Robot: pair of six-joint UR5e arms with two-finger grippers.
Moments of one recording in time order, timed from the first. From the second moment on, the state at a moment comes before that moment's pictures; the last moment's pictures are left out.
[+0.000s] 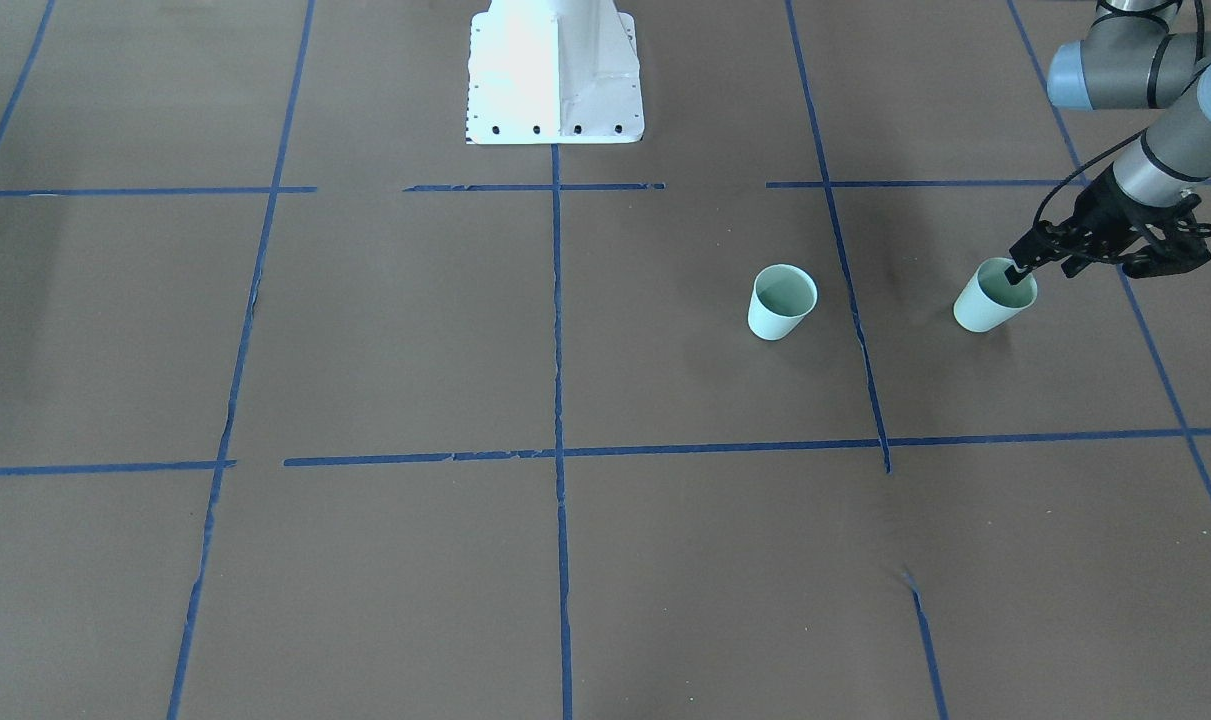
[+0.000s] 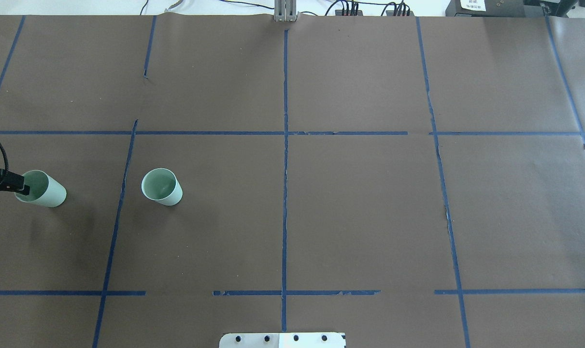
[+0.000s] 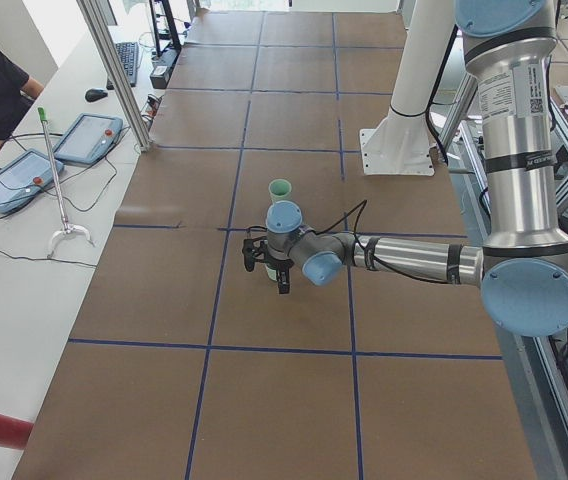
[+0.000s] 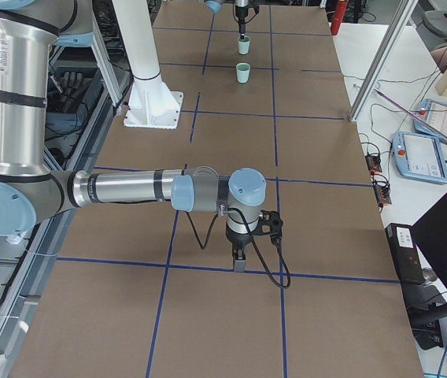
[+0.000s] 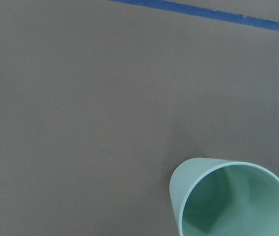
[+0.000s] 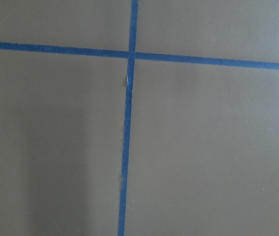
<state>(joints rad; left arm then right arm) -0.99 -1.40 -1.73 -2.22 -2.22 -0.97 1.55 -1.70 1.79 -1.68 2.26 -0.04</state>
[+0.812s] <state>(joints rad) -0.99 -1.42 -1.81 -2.22 -2.23 -1.09 1.55 -1.70 1.79 -1.68 2.26 -0.04</state>
